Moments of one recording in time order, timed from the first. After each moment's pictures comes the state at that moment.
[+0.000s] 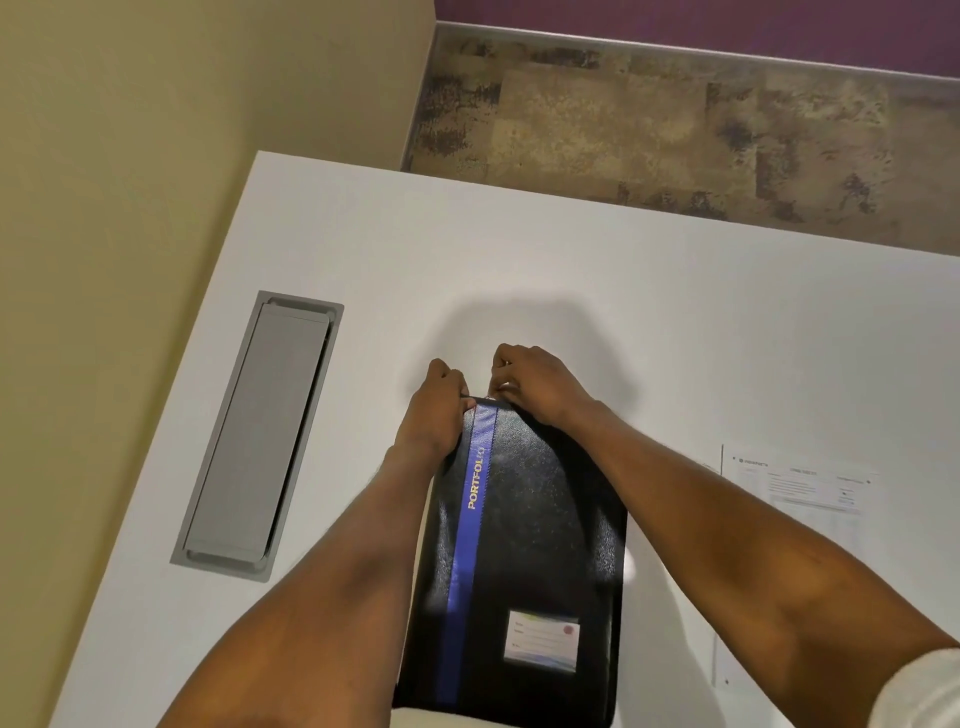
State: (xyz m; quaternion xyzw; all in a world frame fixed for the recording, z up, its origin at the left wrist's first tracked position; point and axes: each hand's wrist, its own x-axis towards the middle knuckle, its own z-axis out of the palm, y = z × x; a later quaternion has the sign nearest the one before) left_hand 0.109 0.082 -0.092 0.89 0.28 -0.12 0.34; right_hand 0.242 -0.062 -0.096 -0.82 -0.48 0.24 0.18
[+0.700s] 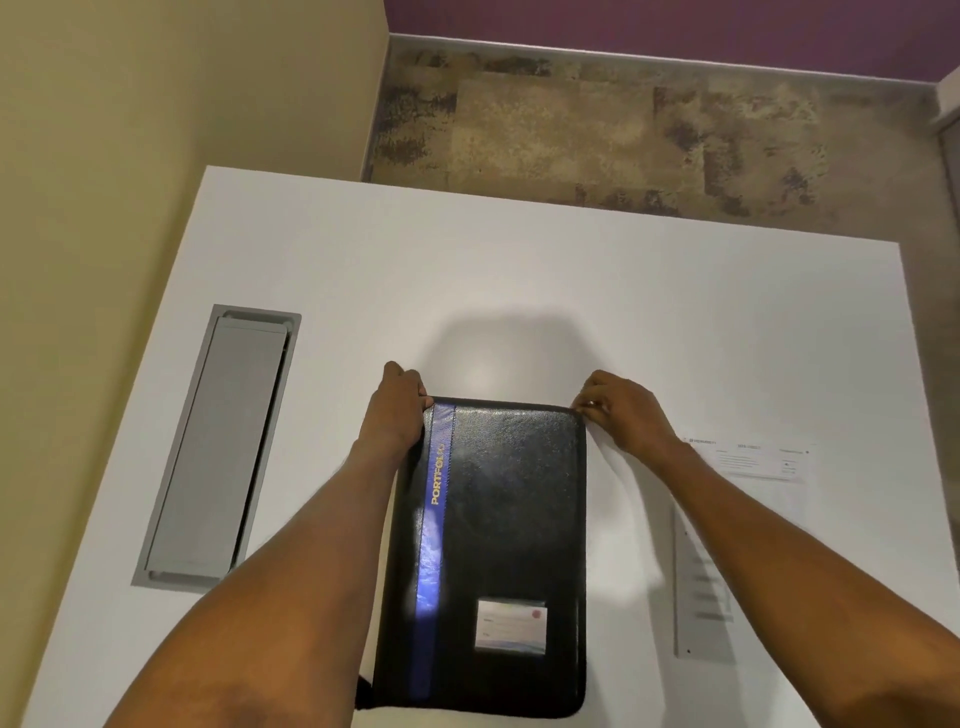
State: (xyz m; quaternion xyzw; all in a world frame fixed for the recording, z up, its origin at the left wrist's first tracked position) left_hand 0.116 0.083 -0.100 0.90 0.30 -0.14 0.29; right_hand 0.258 -0.228 -0.097 -0.91 -0.30 0.23 0.19
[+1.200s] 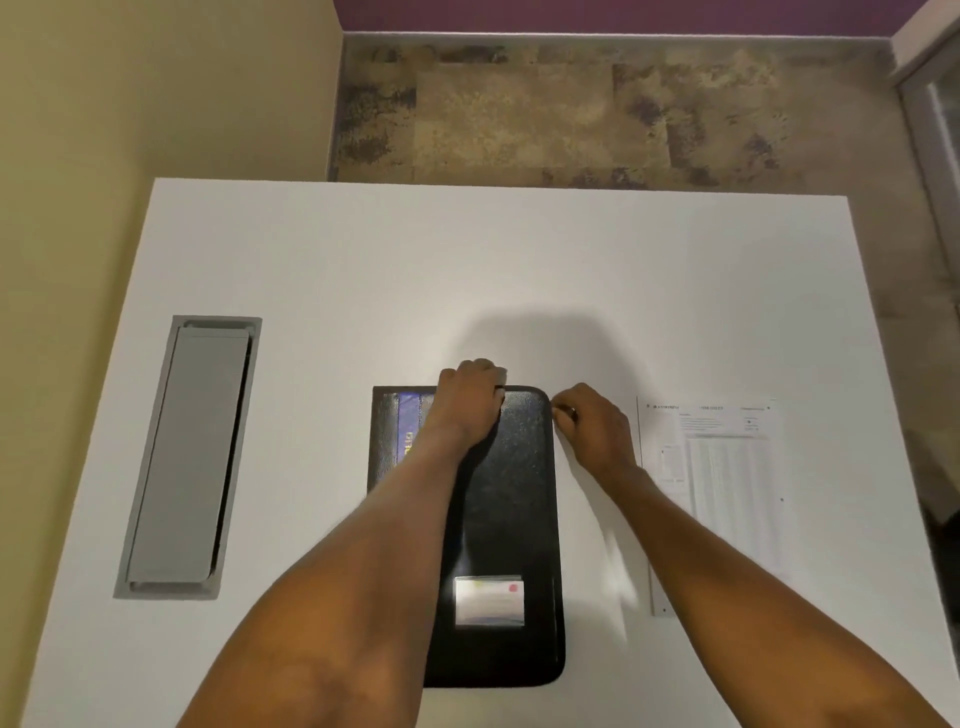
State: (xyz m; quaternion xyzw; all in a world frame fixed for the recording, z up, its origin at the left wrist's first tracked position) left_hand 0.163 -0.036 -0.082 0.97 0.06 -0.14 0.20; right_hand 0.193 -0.248 -0.108 -0.93 -0.14 0.18 0.27
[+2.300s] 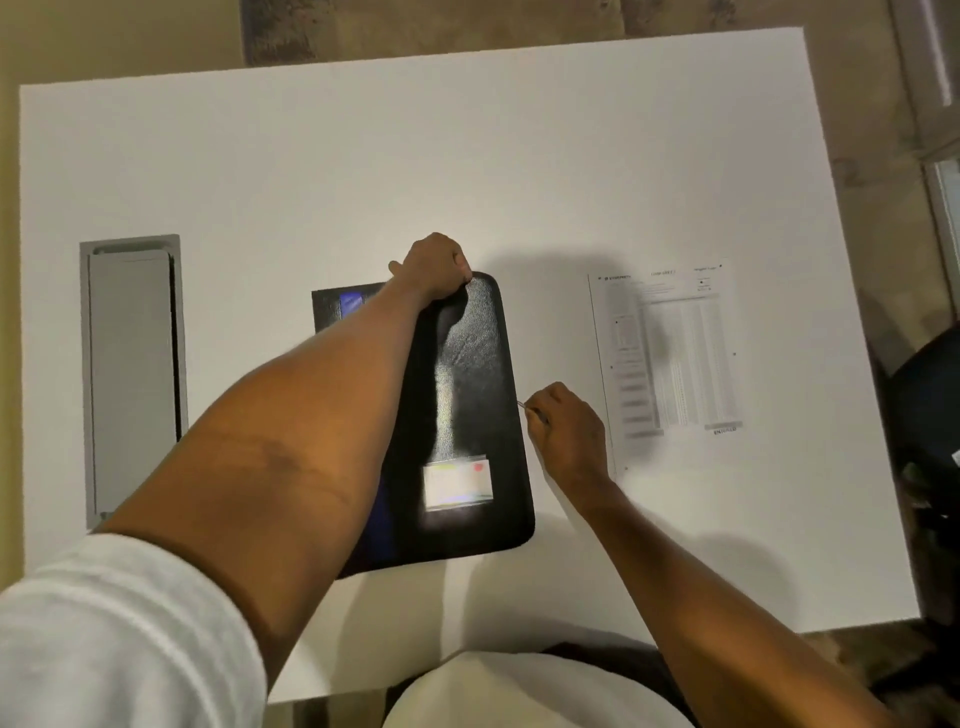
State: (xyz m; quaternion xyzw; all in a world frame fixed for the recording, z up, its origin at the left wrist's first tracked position) left_hand 0.202 -0.057 -0.080 0.89 0.19 -0.25 0.32; right_hand 0.036 -0.306 -0.102 -0.95 -0.09 0.17 0.24
